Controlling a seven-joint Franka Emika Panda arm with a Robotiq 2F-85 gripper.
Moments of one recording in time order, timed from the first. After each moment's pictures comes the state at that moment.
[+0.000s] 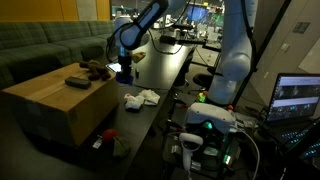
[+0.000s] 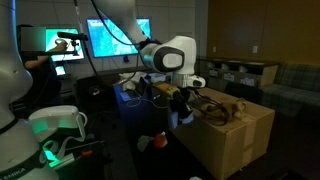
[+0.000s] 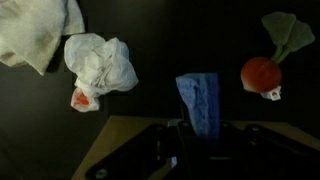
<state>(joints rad) -0.08 0.27 0.09 -2.19 -0.03 2.40 -0.09</state>
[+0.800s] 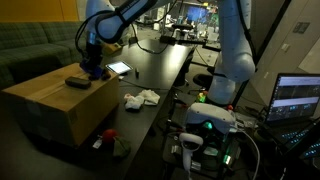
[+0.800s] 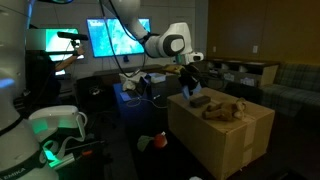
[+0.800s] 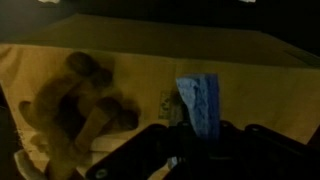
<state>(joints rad) 0.11 0.39 0.07 -1.89 -0.11 2.50 0.11</state>
